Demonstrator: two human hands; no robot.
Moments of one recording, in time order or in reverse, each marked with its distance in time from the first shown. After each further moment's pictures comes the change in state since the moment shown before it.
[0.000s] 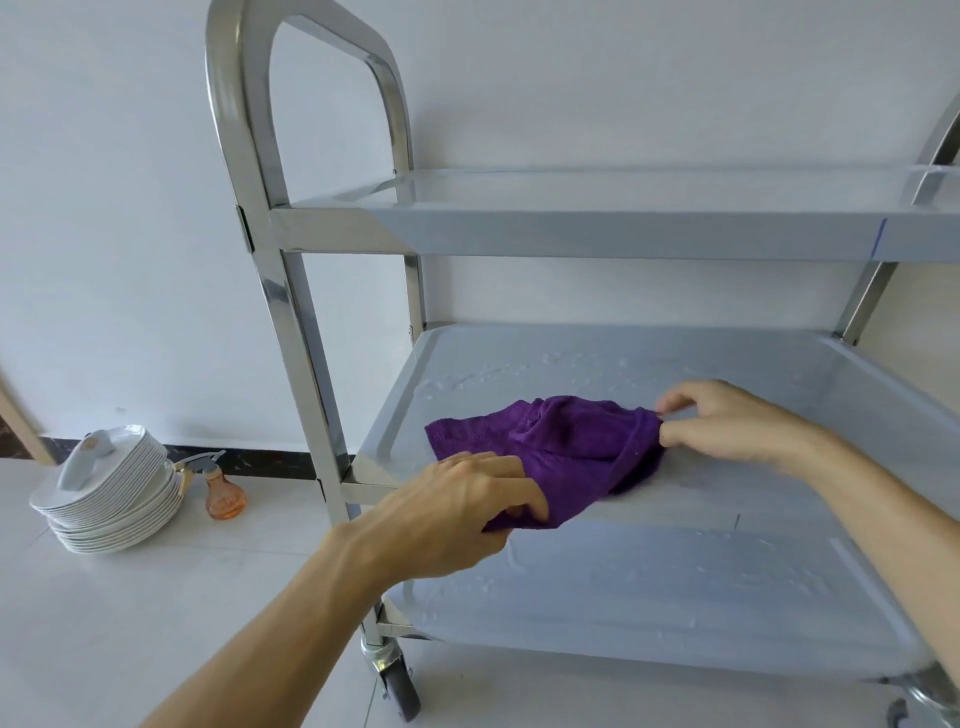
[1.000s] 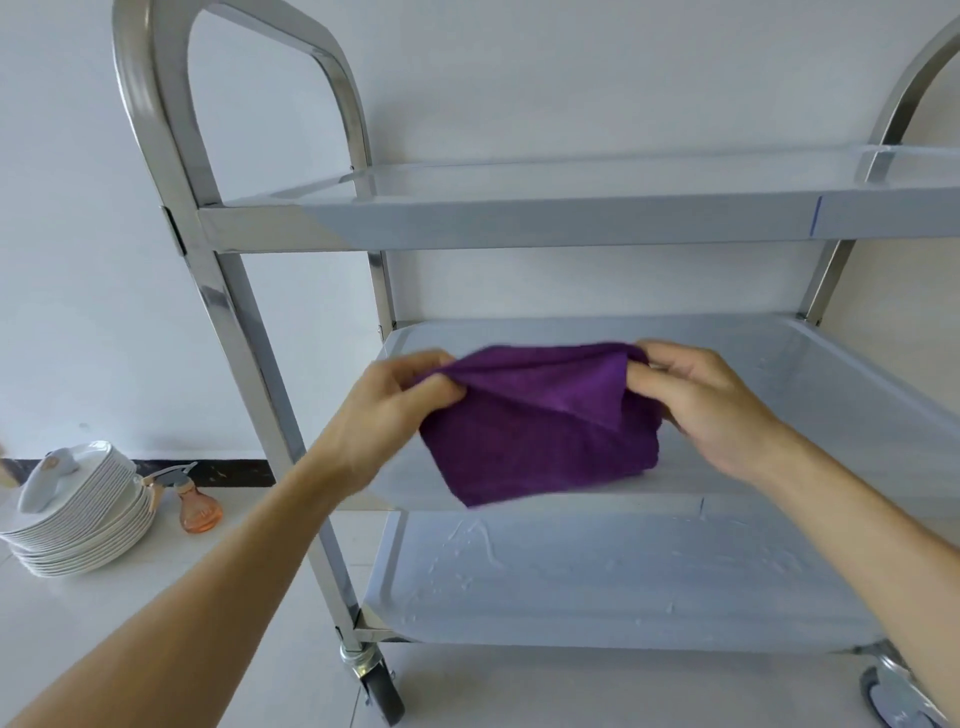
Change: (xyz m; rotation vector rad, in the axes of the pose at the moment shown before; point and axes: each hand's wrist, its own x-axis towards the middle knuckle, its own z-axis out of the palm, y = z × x) left_hand 0.029 -0.010 -0.044 -0.919 0.366 -0.443; right_hand -0.027 -0.013 0.007 0.770 0.101 -0.413
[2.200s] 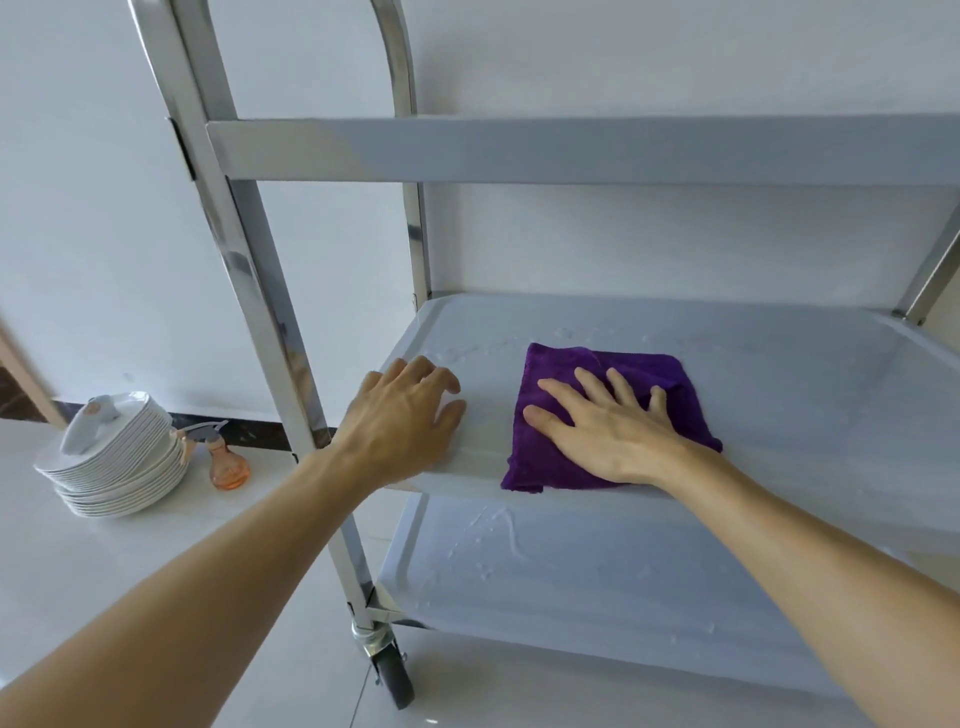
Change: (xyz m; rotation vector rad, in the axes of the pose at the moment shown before) left_hand 0.013 -0.081 -0.016 1.220 0.070 -0.123; right_hand 0.058 0.072 0.086 -1.157 -0.301 0.265
